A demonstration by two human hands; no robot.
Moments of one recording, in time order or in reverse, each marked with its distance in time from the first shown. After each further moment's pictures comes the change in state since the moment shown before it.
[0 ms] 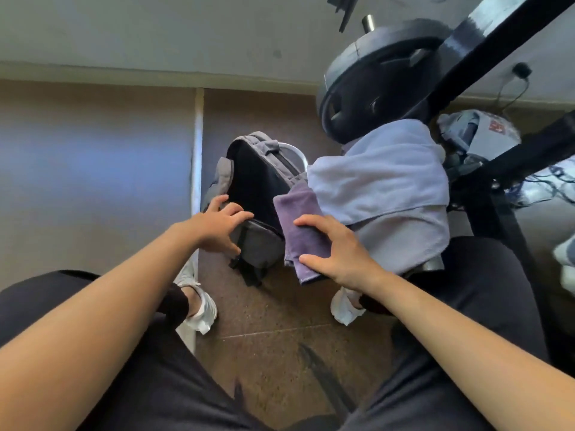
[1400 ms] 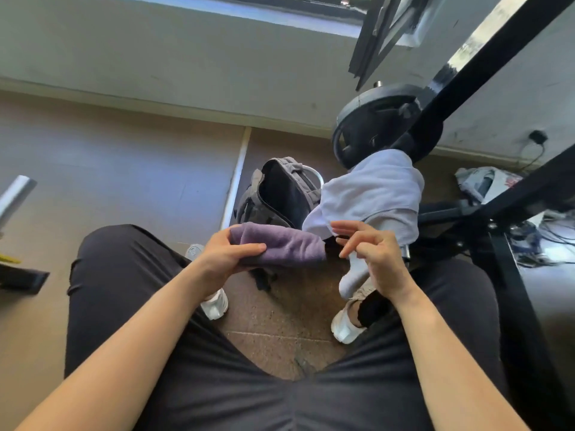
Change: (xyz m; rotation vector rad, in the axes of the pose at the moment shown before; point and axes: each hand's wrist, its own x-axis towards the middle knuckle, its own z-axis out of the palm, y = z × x) left_hand -0.155 0.095 0.044 -1.824 0.470 -0.010; right_hand -0.077 -0.022 -0.057 0.543 0.087 -0.093
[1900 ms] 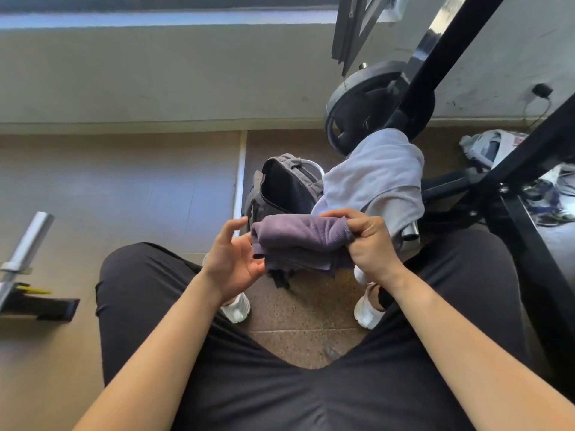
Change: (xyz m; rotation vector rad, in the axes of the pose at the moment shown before) left_hand -0.017 0.020 0.008 -0.397 -0.233 -0.185; right_hand -0.001 0.006 0.037 -0.055 0.122 -0.217
